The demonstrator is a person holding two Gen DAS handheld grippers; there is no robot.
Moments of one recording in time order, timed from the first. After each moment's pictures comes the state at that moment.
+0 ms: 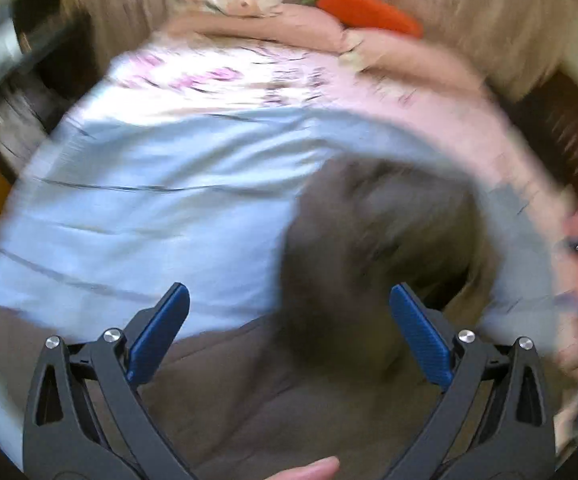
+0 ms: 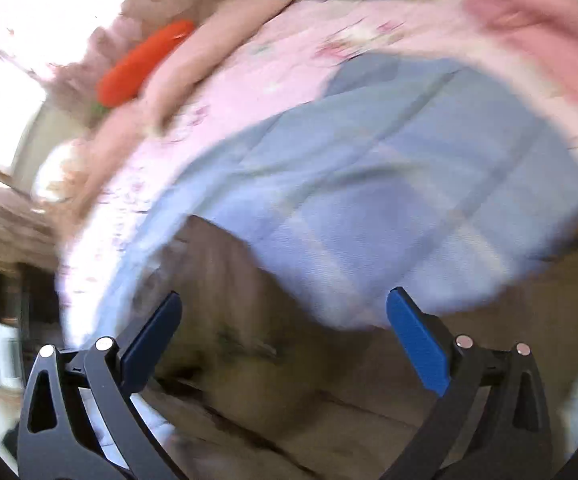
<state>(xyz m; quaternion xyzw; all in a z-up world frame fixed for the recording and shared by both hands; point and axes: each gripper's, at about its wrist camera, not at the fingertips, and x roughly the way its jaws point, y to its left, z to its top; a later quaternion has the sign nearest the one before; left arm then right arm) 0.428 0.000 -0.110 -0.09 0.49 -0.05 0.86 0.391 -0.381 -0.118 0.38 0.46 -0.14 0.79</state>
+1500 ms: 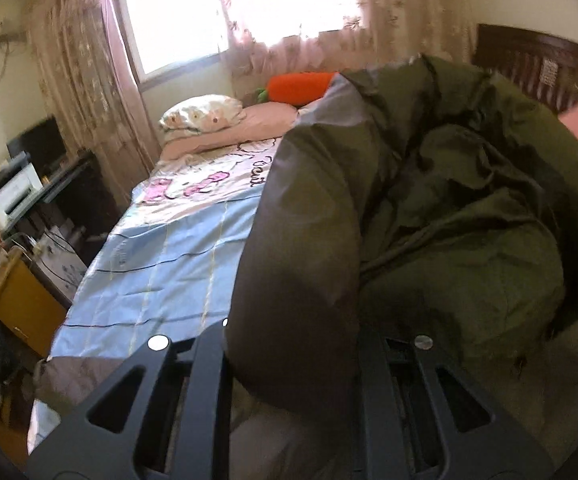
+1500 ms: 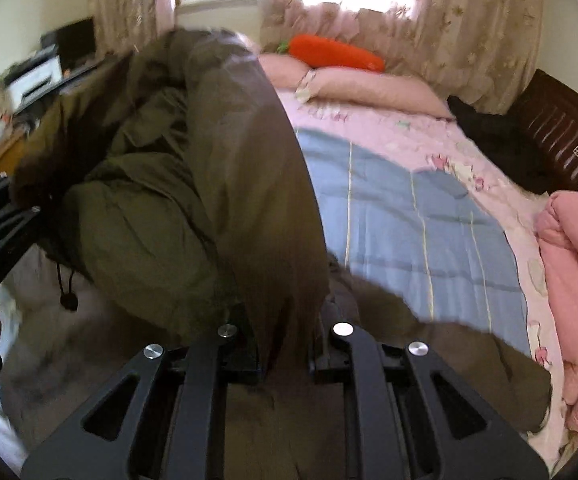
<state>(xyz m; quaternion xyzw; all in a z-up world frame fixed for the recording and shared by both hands) 0.181 -0.072 -0.073 0.14 0.30 -0.05 0.94 0.173 -0.266 -0.066 -0.03 0.42 0.04 0.90</state>
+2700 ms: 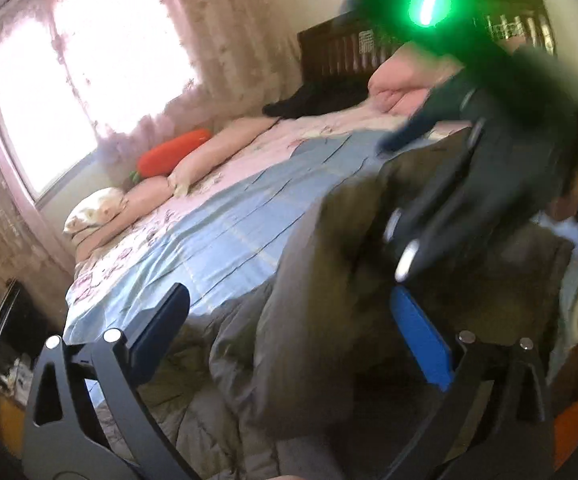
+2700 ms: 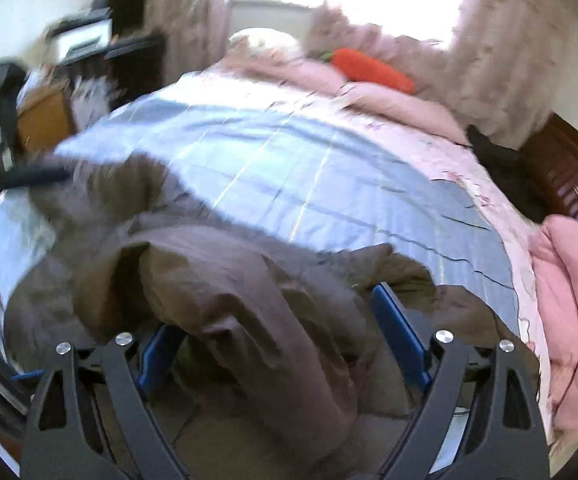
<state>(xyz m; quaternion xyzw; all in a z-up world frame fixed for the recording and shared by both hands) -0.017 -0.112 -0.095 0.29 0.20 -0.28 0.89 0.073 -0.208 -0.083 -0.10 0.40 0.08 0.91</state>
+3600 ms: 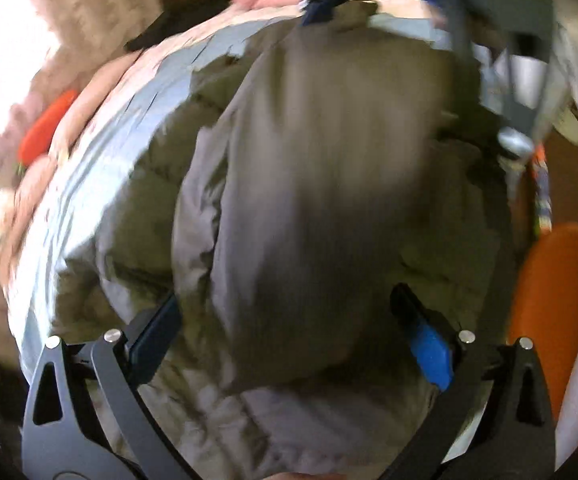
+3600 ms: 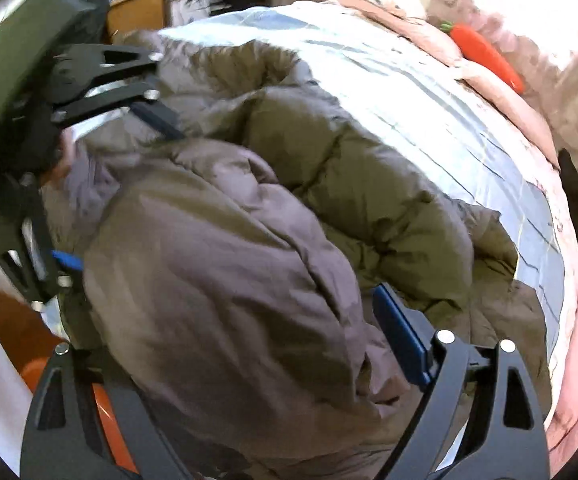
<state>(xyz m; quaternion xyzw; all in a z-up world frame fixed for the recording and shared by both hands) 0.003 -0.067 -0.174 0.42 0.34 -0.46 0.71 0.029 -0.149 -0.136 -0.19 0.49 0.22 0.82</state>
